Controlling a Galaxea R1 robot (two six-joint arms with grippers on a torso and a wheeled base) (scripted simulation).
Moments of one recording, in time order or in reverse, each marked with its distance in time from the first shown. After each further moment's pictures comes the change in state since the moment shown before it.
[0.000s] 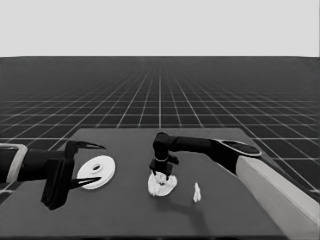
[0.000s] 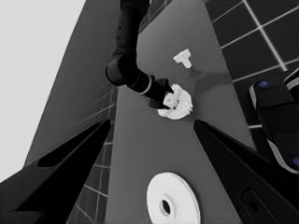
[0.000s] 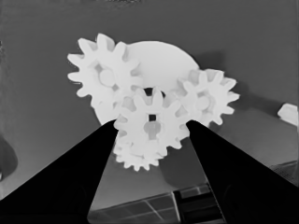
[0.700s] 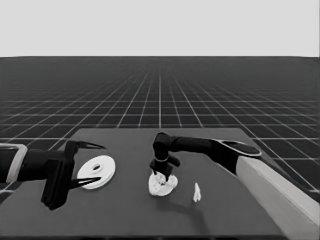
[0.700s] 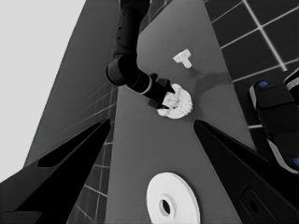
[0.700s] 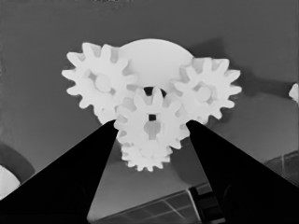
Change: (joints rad) left arm 0.000 0.000 0.000 0.000 0.000 0.000; right arm -0.002 -0.001 -0.001 0.000 0.000 0.147
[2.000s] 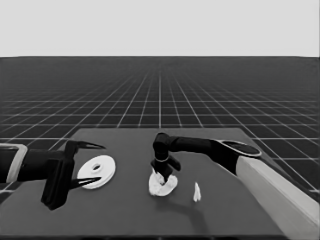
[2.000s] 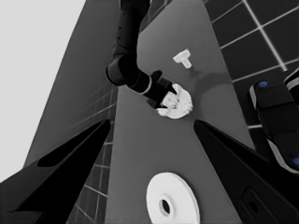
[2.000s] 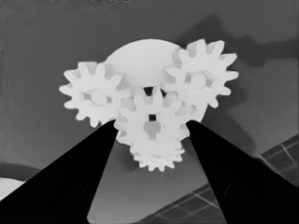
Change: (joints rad) left arm 0.000 0.000 0.000 0.000 0.000 0.000; right arm 0.000 0.000 0.000 0.000 0.000 0.272
